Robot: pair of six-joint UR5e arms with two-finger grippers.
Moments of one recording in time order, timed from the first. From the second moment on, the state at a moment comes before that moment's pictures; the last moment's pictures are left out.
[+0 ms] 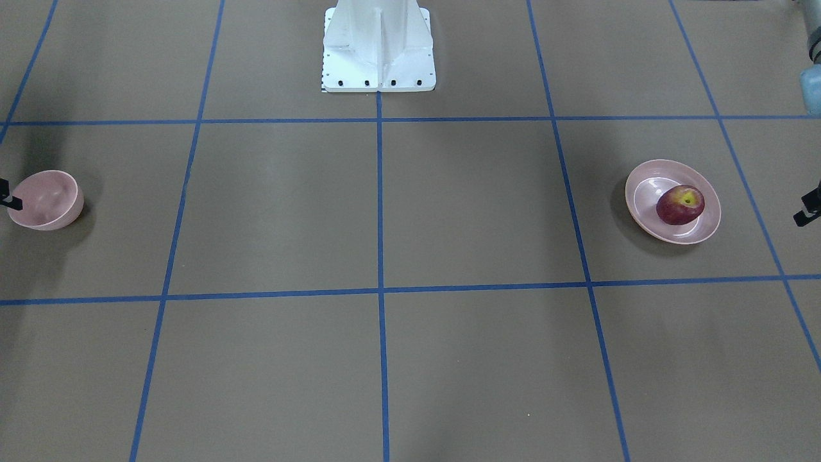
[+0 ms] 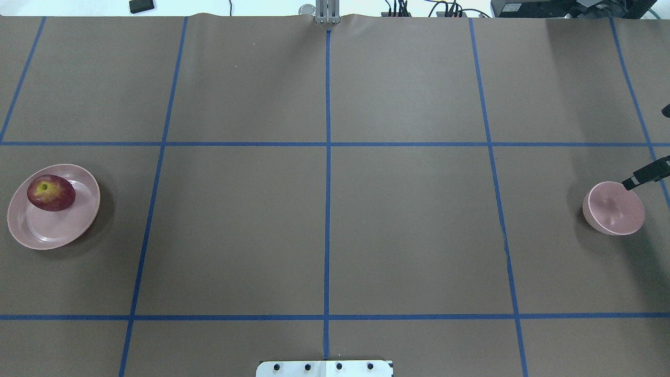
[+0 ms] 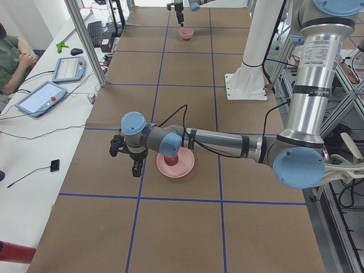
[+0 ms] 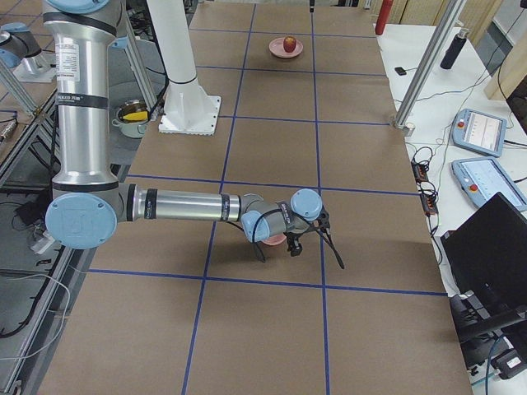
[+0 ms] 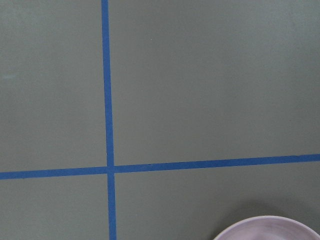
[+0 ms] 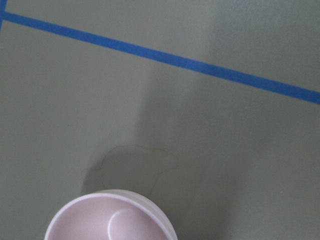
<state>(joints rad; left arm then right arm) -1.40 -1.69 -1.55 -1.80 -2.35 -0.30 1.23 -1.60 1.51 -1.18 2.52 0.12</state>
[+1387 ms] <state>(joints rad) -1.28 -1.69 -1.58 -1.91 -2.40 -0.53 1.21 -1.59 1.51 -1.15 2.62 0.16</state>
